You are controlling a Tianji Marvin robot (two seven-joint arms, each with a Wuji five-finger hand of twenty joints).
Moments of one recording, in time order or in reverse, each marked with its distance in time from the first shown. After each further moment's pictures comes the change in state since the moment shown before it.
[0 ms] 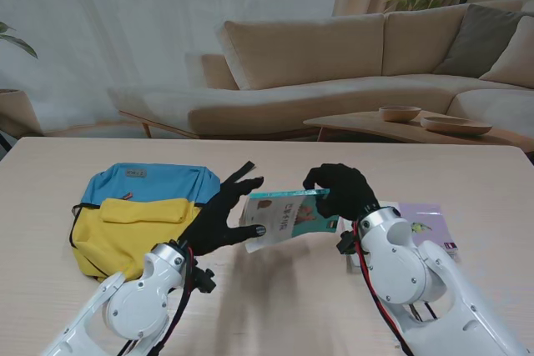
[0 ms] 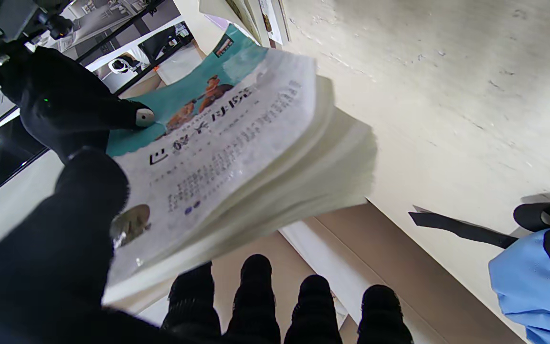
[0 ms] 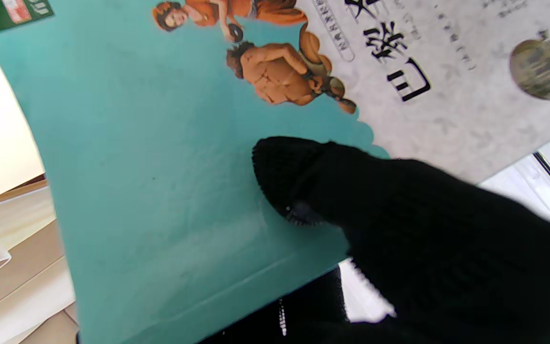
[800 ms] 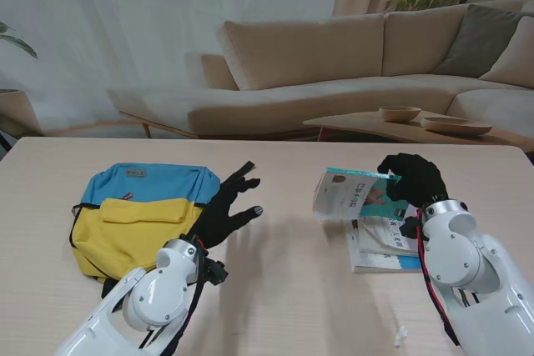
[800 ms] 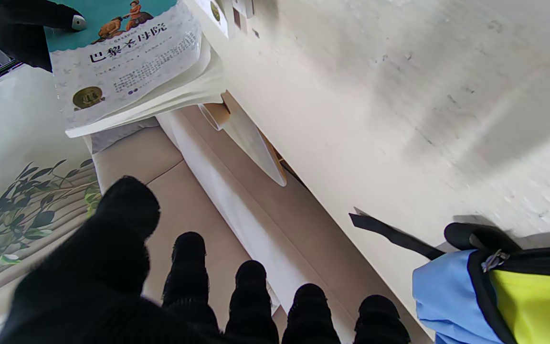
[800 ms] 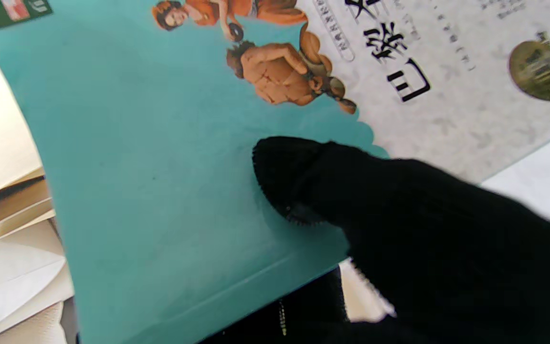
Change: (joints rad) left arm -0.076 -0.053 0.070 0.086 -0.094 0.184 0.107; right arm -0.011 -0.007 0.273 0.176 -0.028 -0.075 -0.042; left_hand 0.141 0.230 -0.173 0.047 0.011 -0.074 0.235 0.012 -0.013 -0.048 -0.067 -0.023 0.000 -0.048 -0.047 -0.243 0.025 -0.026 -0.074 -0.349; right_hand 0.000 0.000 0.000 0.000 0.000 0.000 0.000 -0.018 0.000 0.000 -0.001 0.000 0.000 0.000 0.000 0.000 -0.003 0.000 0.000 -0.005
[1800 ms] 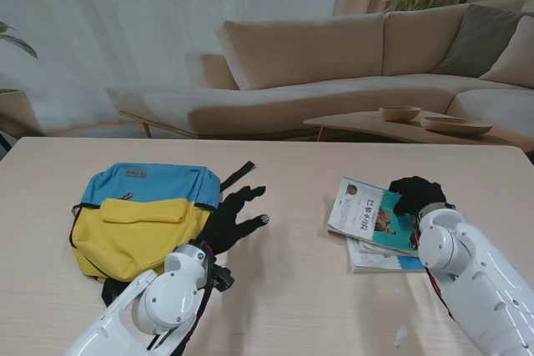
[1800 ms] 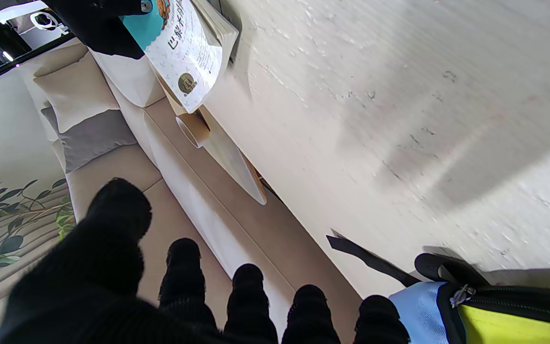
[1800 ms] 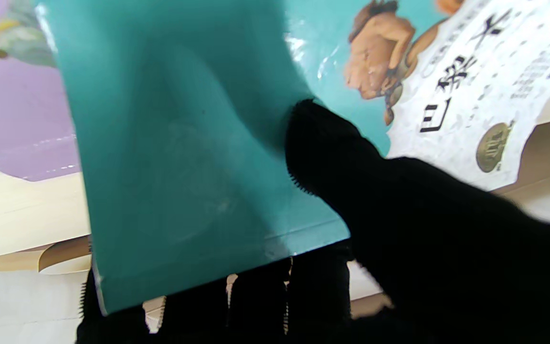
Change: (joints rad) left arm -0.029 -0.007 0.057 0.052 0.006 0.045 0.014; right arm 0.242 0.041 -0.171 0.448 -0.198 0.064 0.032; left_hand -0.025 0.013 -0.036 0.000 0.000 -0.043 -0.099 -0.040 -0.001 -0.027 -0.052 -0.013 0.000 0.000 0.000 -0.047 0.000 0.000 0.000 -0.004; right_hand 0.010 0.089 -0.122 -0.506 -0.002 -0.117 -0.035 -0.575 0.009 -0.103 -0.151 -0.424 0.067 -0.114 -0.002 -0.261 0.068 0.007 -0.163 -0.103
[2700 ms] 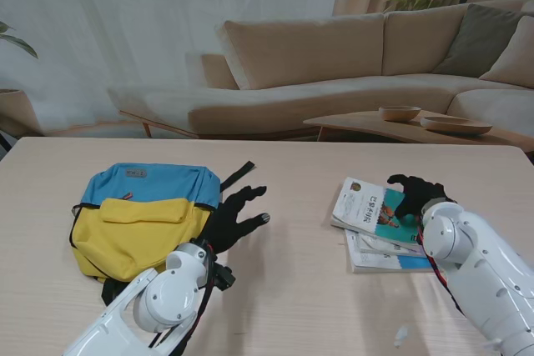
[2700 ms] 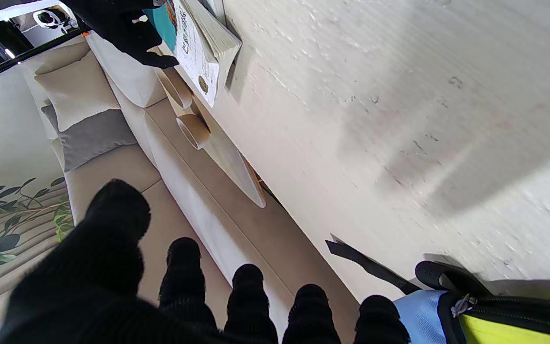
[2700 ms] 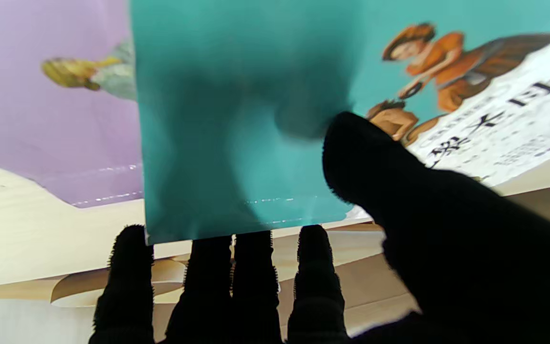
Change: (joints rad) left arm -0.013 -0.002 0.006 0.012 -0.026 0.002 -0.004; right arm 0.075 0.038 -0.057 0.061 -0.016 0.043 0.153; left_hand 0.000 0.011 -0.017 0.000 0.000 0.000 0.012 0.000 0.000 0.000 0.000 -0.017 0.000 0.011 0.000 0.031 0.000 0.002 0.000 0.001; right_hand -0.135 0.090 -0.050 0.122 -0.671 0.096 -0.444 -0.085 -0.436 0.092 -0.262 -0.232 -0.366 -0.098 -0.408 -0.020 -0.181 -0.139 -0.151 -0.100
